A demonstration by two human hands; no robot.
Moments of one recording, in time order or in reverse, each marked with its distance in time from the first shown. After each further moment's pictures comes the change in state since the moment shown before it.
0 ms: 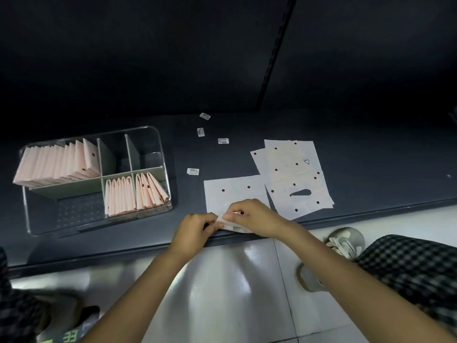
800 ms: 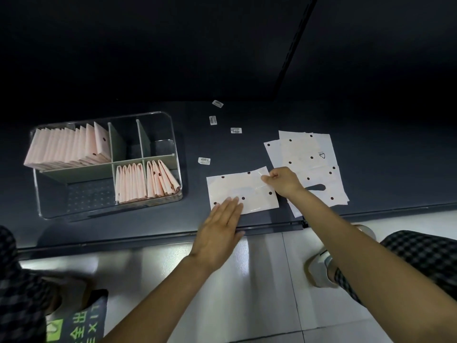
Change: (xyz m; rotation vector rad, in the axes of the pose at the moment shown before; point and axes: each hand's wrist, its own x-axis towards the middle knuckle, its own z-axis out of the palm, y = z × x) left_hand -0.018 0.002 0.036 0.517 0.024 0.258; right_hand 0.054 0.043 -0.038 -0.039 0.399 0.400
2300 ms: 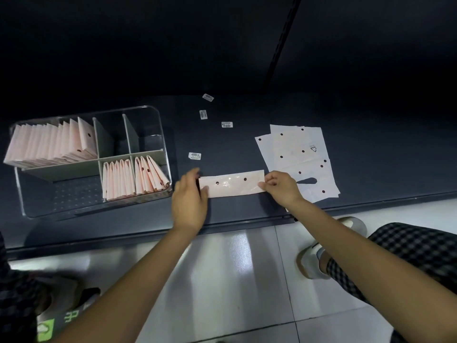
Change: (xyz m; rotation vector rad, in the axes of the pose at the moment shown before) left_hand 0.036 -0.029 -0.025 -0.342 0.317 -0.494; right_hand -0.022 0.032 0.007 0.180 0.047 -0.008
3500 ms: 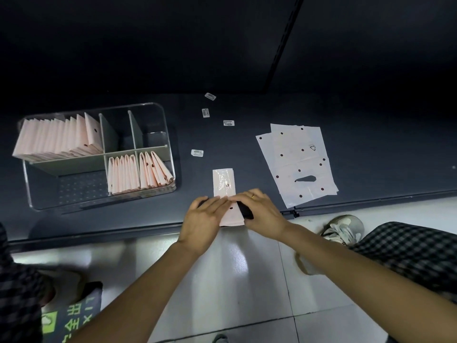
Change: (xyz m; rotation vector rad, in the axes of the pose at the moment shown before) left_hand -0.042 -0.011 0.009 0.303 -0.135 0.613; right_hand -0.062 -0.003 0.035 -0.402 -0.252 -0.600
